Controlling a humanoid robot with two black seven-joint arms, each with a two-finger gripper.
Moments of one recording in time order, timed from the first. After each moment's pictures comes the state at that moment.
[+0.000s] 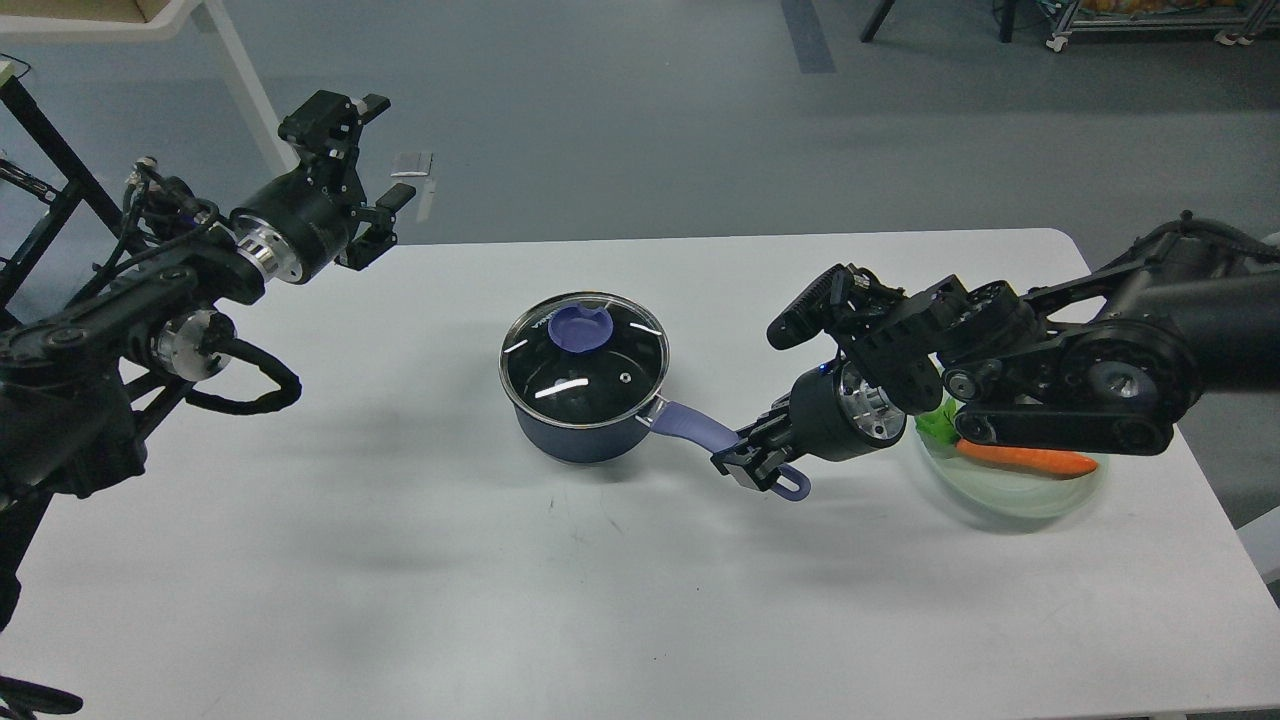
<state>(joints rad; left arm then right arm) -0.92 0.47 -0.40 -0.76 0.29 -0.29 -0.33 1.57 -0.35 -0.63 1.36 -1.17 0.23 0.19</state>
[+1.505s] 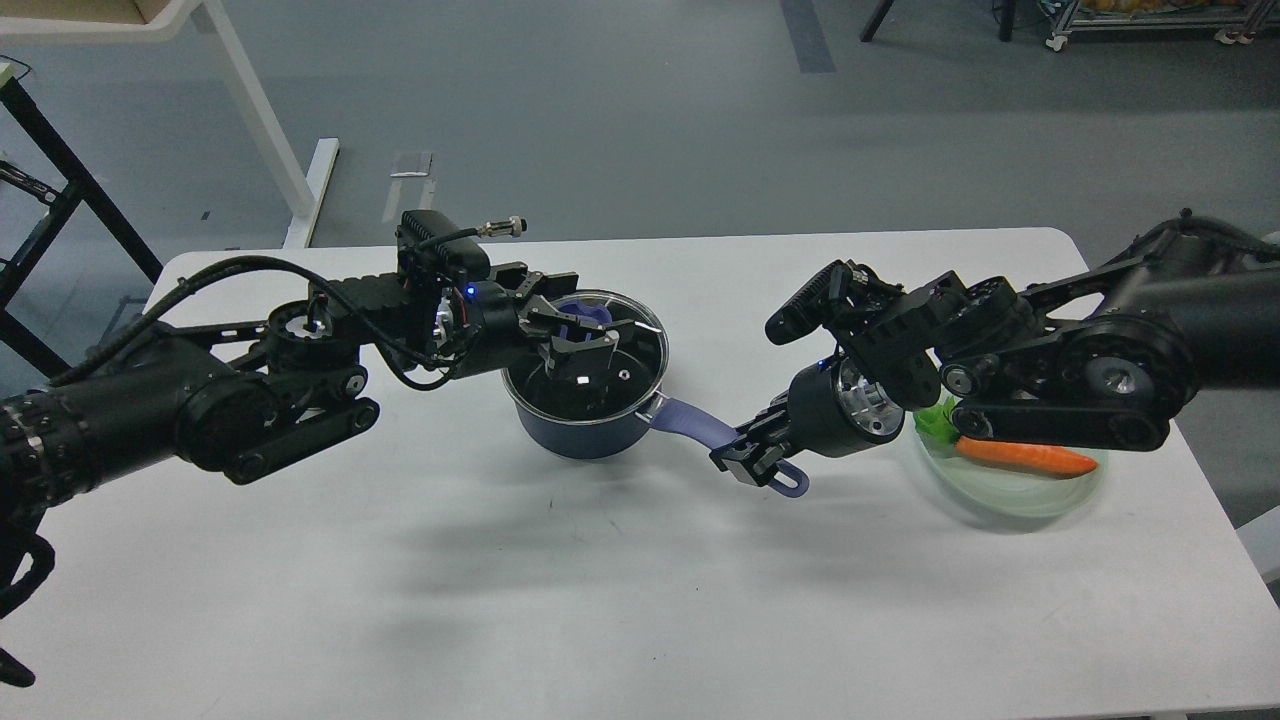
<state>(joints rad) -1.06 0.38 0.01 -0.98 1.64 0.11 -0.34 1.57 -0.35 -0.63 1.35 -1.16 0.24 0.19</state>
